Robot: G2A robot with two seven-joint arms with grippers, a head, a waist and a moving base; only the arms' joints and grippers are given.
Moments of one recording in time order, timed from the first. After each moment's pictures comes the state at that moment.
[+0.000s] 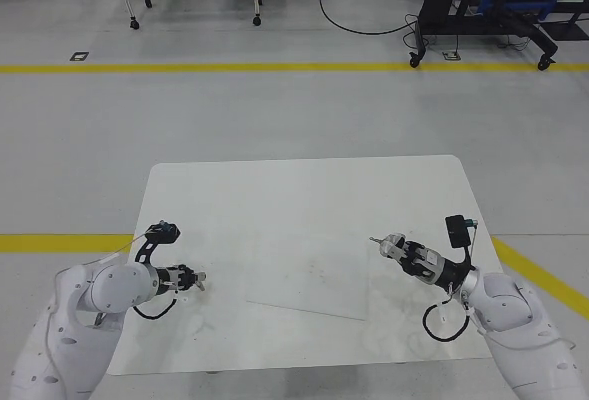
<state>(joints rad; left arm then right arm) 1.15 -1.09 -1.38 -1.61 0.71 0.05 -1.19 -1.21 -0.97 1.40 -1.36 -0.20 -1.01 0.51</state>
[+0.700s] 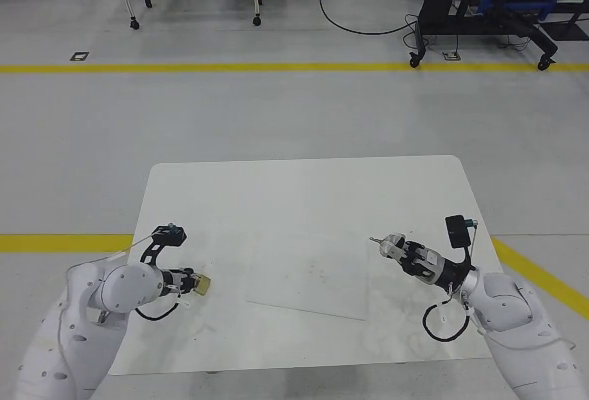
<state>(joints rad) 1.12 -1.07 -1.32 -1.59 0.80 0.01 -1.21 -1.21 -0.97 1.40 -1.36 -0.20 -1.01 0.51</state>
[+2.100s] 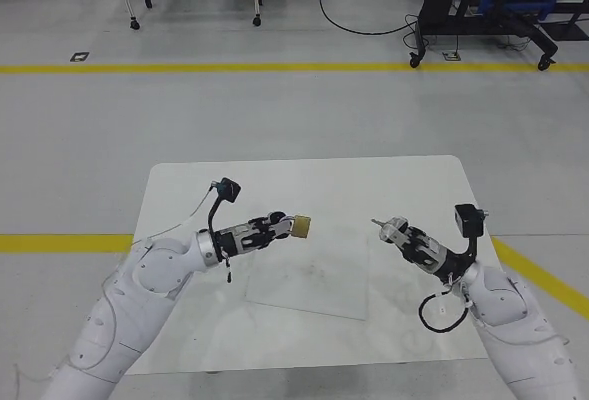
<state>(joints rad) 0.86 -1.19 -1.02 -1.29 0.03 -0.63 -0.62 -1.17 -0.98 1.34 -1.40 -0.05 -1.01 0.42</state>
